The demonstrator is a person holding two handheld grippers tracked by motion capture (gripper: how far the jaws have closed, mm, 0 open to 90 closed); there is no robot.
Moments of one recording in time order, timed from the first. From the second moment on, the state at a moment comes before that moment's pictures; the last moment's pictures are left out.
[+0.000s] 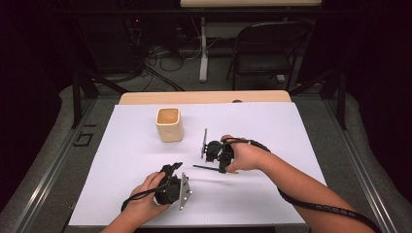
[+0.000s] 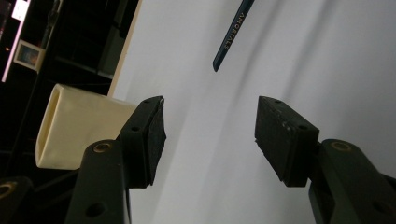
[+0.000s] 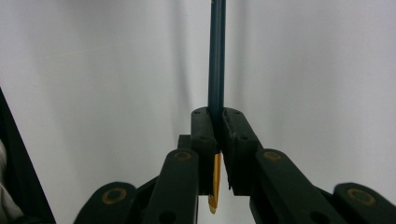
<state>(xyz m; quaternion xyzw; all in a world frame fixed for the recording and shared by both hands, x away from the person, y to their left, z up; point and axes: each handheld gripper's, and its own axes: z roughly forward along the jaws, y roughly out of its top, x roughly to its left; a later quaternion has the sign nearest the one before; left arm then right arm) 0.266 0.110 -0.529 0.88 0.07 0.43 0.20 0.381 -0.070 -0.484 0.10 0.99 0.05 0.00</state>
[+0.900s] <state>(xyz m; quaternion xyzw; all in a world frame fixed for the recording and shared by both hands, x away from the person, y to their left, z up) 0.264 0.082 -0.543 0.87 -0.01 0.48 0.14 0.379 -0.067 -0.484 0.10 0.99 0.05 0.00</state>
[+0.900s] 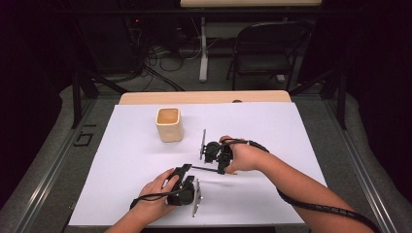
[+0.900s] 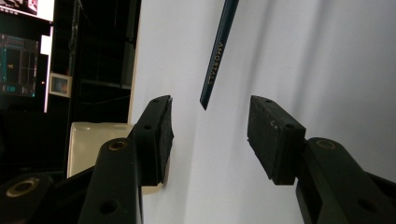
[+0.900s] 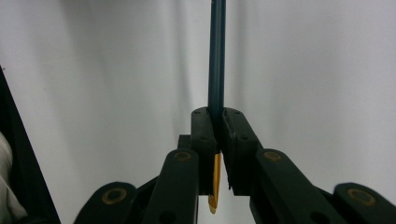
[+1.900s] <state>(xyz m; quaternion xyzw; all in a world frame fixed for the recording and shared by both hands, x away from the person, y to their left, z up) 0.263 0.051 -0.552 0.85 -0.06 0.50 0.12 0.376 -0.058 -0.482 0.09 0.99 0.06 -0.01</state>
